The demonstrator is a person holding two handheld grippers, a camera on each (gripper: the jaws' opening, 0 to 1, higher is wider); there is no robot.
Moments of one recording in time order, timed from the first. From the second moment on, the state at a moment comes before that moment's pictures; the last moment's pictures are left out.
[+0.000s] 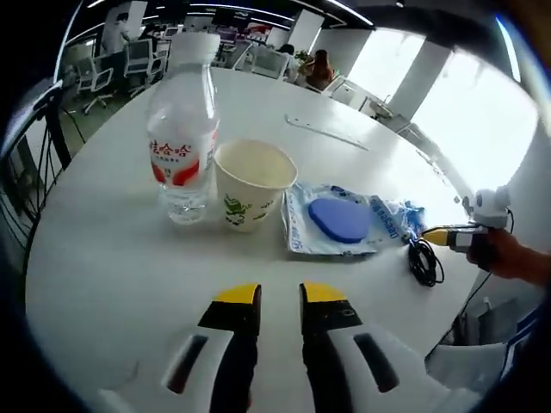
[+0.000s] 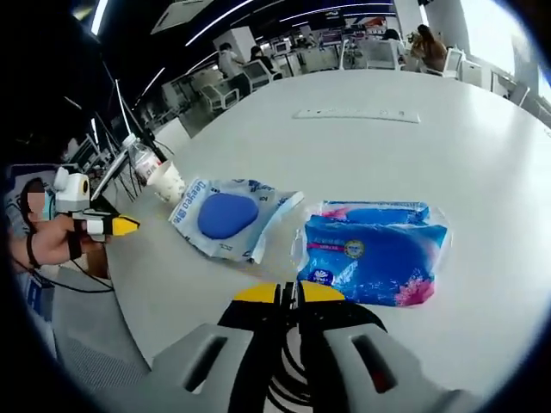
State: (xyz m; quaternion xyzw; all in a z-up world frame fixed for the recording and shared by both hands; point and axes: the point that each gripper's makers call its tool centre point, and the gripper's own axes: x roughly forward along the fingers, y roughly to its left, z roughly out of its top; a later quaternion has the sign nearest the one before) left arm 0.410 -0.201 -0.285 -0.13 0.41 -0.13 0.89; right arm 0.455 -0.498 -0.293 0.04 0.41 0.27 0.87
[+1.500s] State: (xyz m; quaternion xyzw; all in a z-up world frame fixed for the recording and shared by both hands) left arm 0.355 -0.187 -0.259 -0.09 0.41 -0.17 0.89; right arm 0.439 -0.561 -0.322 -0.02 0.44 0.22 0.87
